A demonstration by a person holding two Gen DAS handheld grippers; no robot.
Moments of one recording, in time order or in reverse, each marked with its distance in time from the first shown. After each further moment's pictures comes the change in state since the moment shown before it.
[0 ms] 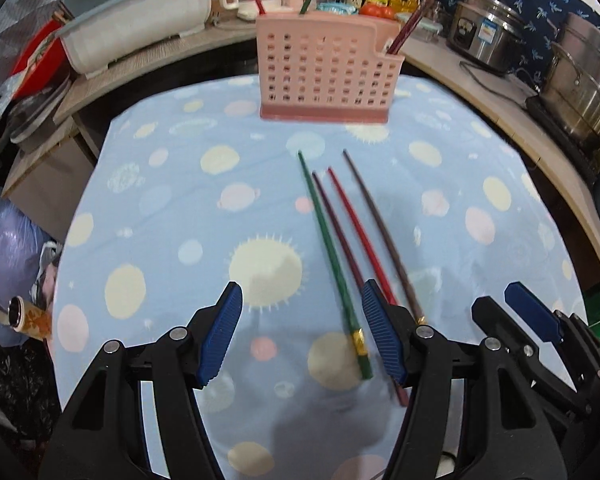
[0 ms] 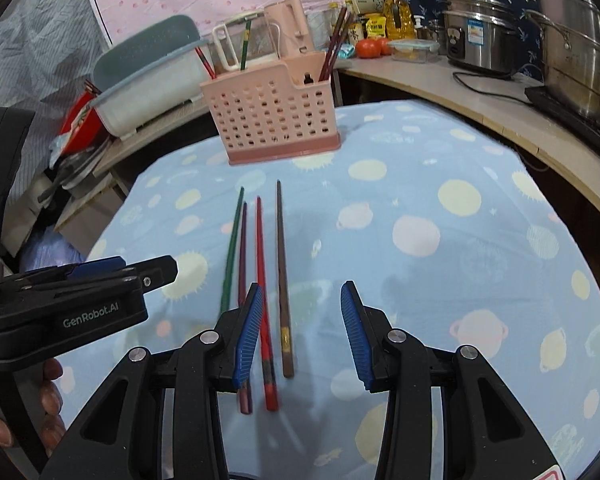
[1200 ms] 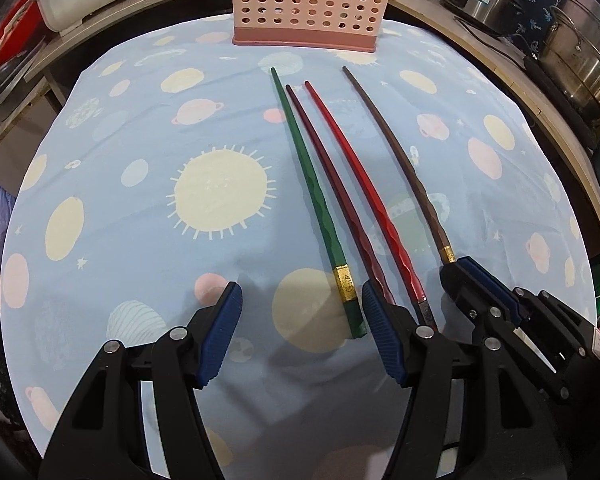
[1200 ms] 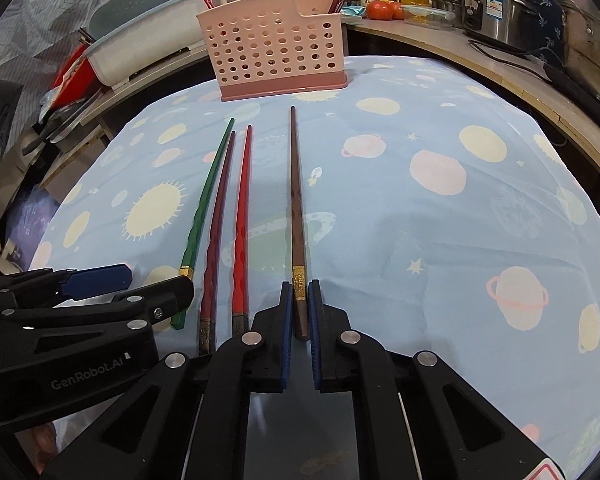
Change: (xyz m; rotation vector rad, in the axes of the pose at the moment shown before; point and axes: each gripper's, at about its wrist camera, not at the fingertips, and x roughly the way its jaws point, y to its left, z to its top) left arm 0.040 -0.013 -0.035 0.007 0.118 -0.058; right arm 0.043 0.001 -0.030 -0.057 0.109 -0.021
